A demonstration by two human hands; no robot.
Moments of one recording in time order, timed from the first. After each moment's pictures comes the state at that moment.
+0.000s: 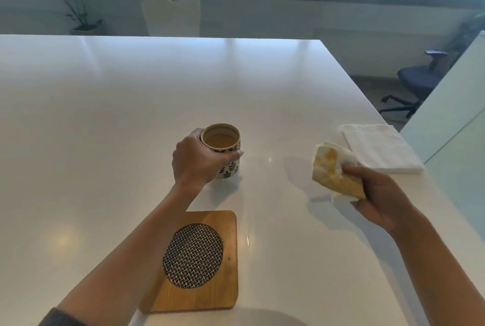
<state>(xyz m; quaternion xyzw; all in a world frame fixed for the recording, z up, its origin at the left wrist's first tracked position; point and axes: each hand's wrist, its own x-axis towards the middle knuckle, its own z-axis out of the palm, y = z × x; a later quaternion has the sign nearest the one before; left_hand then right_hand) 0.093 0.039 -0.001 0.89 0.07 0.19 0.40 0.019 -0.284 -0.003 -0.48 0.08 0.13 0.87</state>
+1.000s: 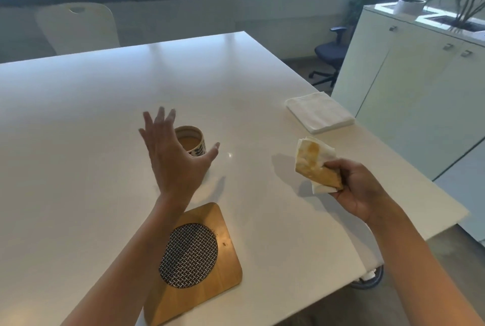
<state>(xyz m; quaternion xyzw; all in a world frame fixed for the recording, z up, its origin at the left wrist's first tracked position) 0.082 0.027 -0.011 0.86 -0.13 0.29 0.39 -0.068 -0.266 -0.019 -0.45 0.25 -0.03 0.86</state>
